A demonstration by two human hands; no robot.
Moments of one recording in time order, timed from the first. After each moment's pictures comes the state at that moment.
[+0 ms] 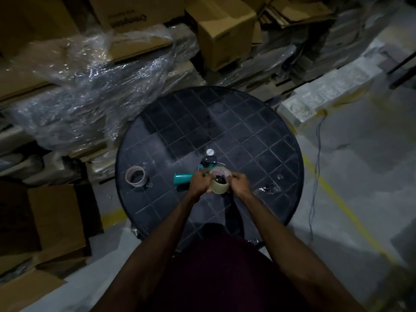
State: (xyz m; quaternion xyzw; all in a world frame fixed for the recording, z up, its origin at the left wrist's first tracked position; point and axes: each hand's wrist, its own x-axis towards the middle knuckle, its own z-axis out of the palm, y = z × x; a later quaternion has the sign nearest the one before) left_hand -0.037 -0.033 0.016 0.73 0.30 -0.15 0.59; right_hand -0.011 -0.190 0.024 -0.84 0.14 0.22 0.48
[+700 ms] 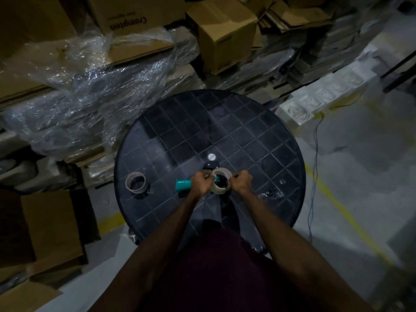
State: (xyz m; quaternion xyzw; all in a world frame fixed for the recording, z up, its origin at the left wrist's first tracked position) left_hand -0.014 -0.012 -0.002 0.78 0.24 -0.13 0.56; right_hand 0.020 -0.164 0.035 -0.89 0.19 0.20 0.37
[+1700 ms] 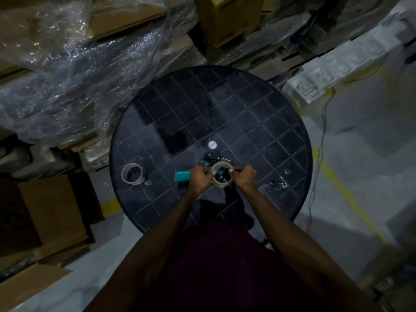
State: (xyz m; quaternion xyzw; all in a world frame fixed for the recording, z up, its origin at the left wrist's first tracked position) left_hand -0.002 -0.006 -0.039 0.83 0.22 -0.17 0.49; right_hand 0.031 -0.173 0.007 -0.88 0.17 0.21 0.38
